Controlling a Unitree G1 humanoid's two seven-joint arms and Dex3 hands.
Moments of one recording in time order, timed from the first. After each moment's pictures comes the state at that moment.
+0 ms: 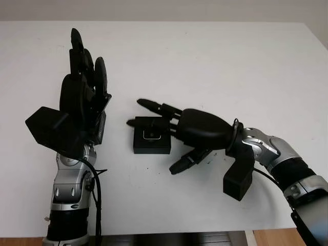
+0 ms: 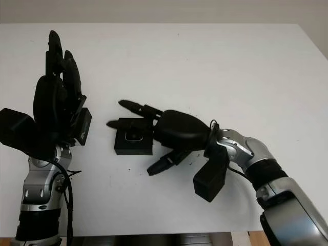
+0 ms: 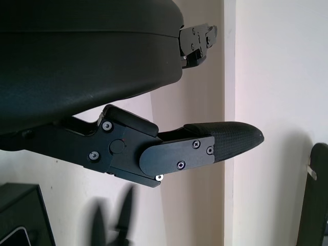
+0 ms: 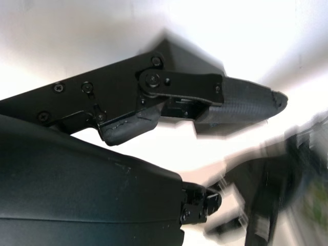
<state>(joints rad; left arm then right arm) -0.33 0.11 0.17 -0.13 -0.10 0.03 0.00 -0.72 -0.54 0.36 0.64 -0.41 -1.04 0.09</state>
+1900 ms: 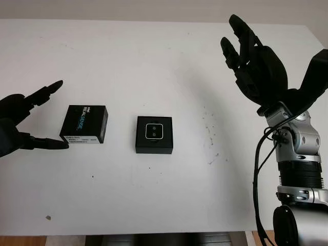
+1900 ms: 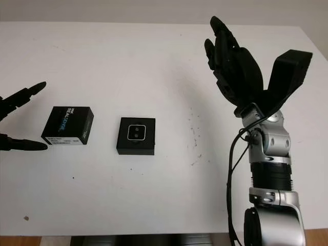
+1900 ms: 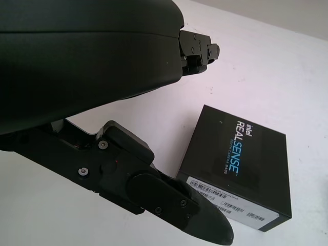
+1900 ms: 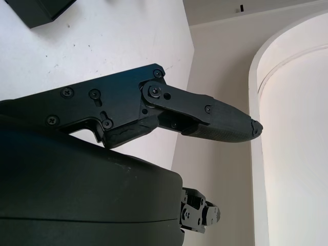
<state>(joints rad) -0.14 0.96 0.26 0.05 0.20 -0.06 -0.56 -0.66 -0.34 -0.20 0.22 0.37 0.26 0.36</state>
